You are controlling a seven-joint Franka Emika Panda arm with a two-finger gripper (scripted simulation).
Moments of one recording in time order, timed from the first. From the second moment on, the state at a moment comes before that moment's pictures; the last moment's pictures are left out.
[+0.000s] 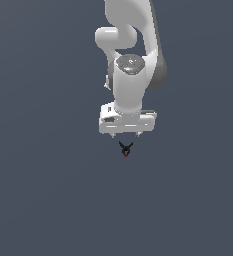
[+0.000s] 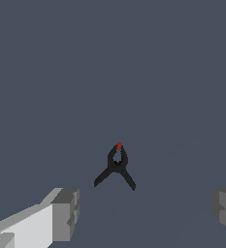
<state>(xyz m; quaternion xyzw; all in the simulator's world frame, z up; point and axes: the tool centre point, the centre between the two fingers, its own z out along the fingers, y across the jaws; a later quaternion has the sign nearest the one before) -0.002 0.039 0.177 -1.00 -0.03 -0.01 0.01</state>
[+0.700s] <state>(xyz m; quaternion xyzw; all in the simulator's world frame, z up) -0.011 0.029 0.166 -1.00 0.01 0.01 0.01</state>
